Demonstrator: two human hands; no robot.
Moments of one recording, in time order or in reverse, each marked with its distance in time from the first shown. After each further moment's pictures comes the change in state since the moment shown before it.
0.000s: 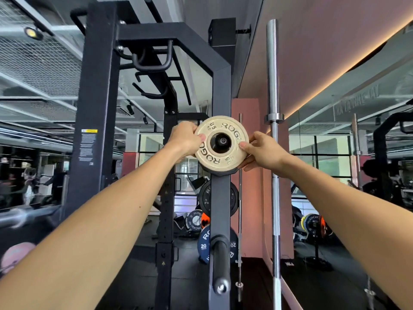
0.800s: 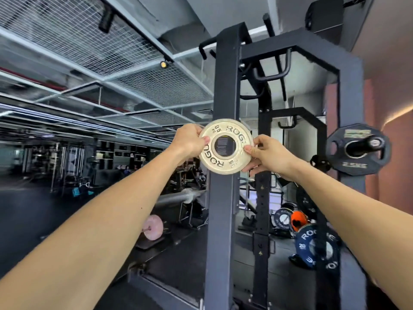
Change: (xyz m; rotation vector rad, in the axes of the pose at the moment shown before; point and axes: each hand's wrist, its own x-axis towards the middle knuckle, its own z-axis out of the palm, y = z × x) left_hand -0.138 -0.084 -0.349 0.291 0.164 -0.198; right_hand -0.058 -0.172 0.294 0.243 -0.375 -0.104
